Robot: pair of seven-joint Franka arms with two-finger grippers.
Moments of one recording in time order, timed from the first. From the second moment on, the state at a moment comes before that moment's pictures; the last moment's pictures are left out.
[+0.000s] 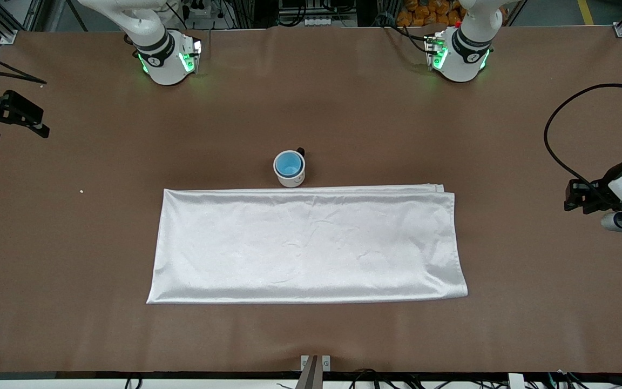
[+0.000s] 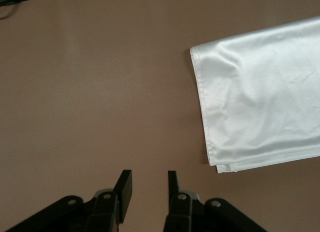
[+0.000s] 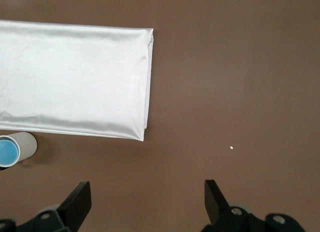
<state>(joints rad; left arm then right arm) 0.25 0.33 -0.35 -1.34 0.14 1.65 0.11 0.00 -0.07 -0.03 -1.60 0.04 1.58 -0.11</state>
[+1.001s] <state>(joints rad) 0.22 0.33 -0.42 -1.34 0.14 1.66 -0.09 -0.01 -0.07 -0.03 -1.52 0.02 1.47 -0.11</state>
